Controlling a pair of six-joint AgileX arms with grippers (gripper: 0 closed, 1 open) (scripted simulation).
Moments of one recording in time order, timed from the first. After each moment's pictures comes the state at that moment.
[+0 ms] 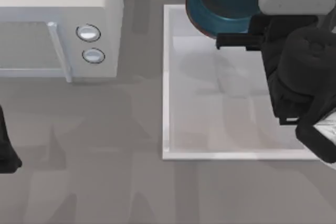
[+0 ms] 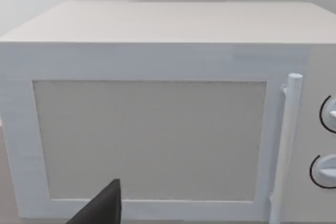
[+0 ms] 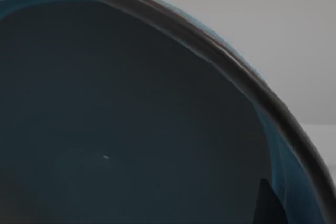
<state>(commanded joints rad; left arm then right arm) 0.00 0.00 0.00 0.00 0.00 0.00 0.65 1.61 0.71 0.88 0.67 0.02</state>
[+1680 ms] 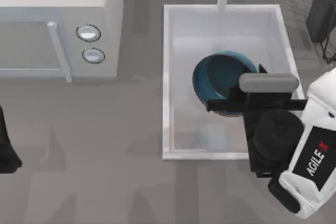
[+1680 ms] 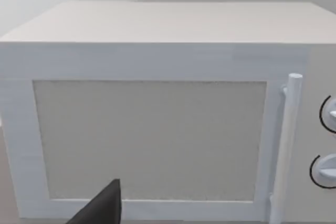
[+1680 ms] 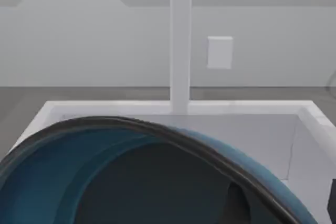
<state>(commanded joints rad) 0.00 0.00 0.00 0.00 0.00 0.00 0.65 2.23 0.61 1.61 0.68 0.02</state>
